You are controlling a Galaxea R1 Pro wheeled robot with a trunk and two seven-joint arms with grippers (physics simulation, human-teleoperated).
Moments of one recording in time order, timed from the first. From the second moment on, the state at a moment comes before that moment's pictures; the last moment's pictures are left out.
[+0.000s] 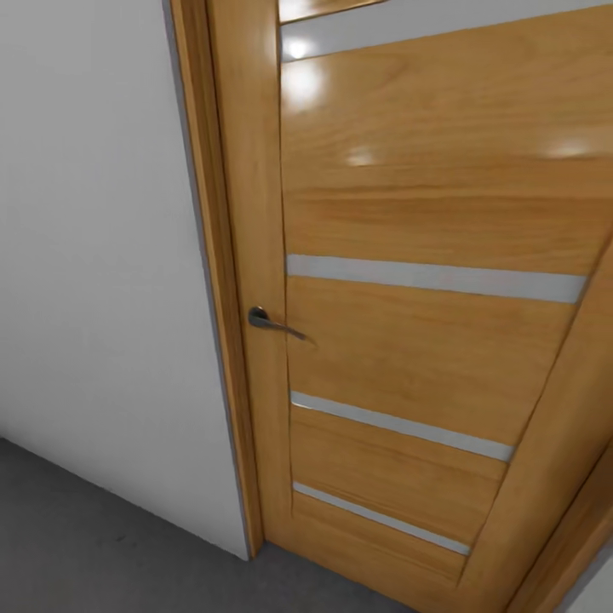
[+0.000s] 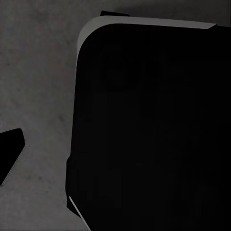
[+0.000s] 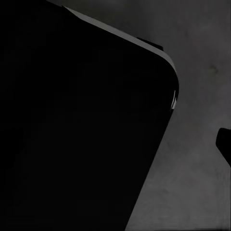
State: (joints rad) left arm 0.00 0.01 0.01 -0.03 0.11 -0.05 0.00; right arm 0.00 0.00 0.46 0.00 -0.12 -0.15 0.00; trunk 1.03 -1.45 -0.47
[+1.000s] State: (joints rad) left arm 0.00 0.01 0.01 -0.03 0.11 -0.05 0.00; right arm 0.00 0.00 0.46 0.00 -0.12 -0.15 0.00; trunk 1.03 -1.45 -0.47
